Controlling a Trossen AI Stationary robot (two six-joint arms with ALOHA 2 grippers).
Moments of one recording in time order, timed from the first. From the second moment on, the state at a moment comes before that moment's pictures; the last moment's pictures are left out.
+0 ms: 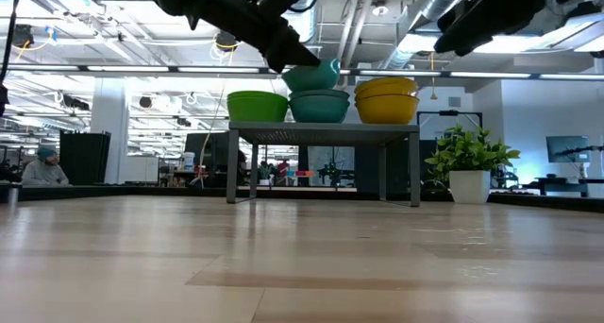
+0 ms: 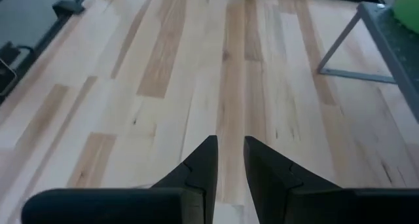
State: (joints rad) left arm 0.22 1.53 1.01 0.28 -0.25 0.66; right arm 0.28 0.96 0.69 -0.33 0.21 0.02
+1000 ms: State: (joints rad) left arm 0.22 1.57 1.01 0.28 -0.26 0.66; right arm 0.28 1.03 0.71 -0.30 0.21 -0.04
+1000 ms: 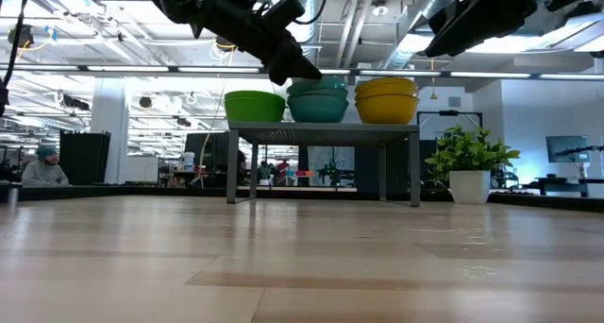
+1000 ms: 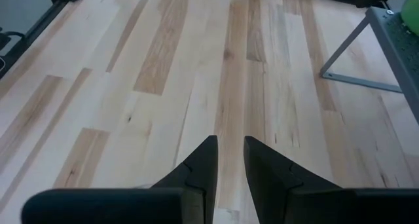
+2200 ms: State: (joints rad) left arm -0.12 1.20 0.90 -0.01 -0.45 0.33; right arm 0.27 1.03 0.71 -0.22 0.32 -0.16
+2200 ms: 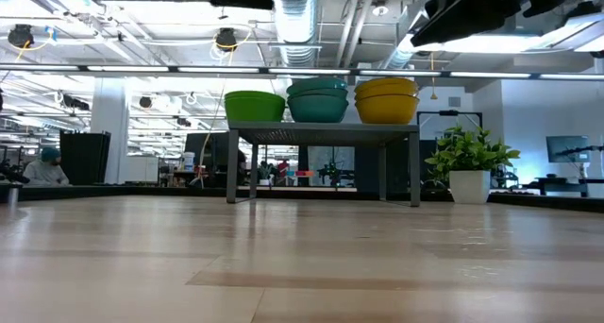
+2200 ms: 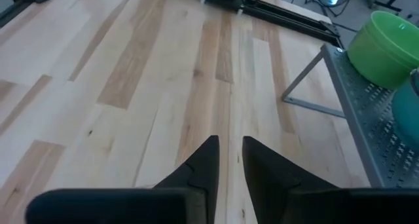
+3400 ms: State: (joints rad) left arm -0.20 0.36 0.12 0.44 -0.47 0.10; right arm 0.19 0.00 0.22 -0.14 0.18 -0.23
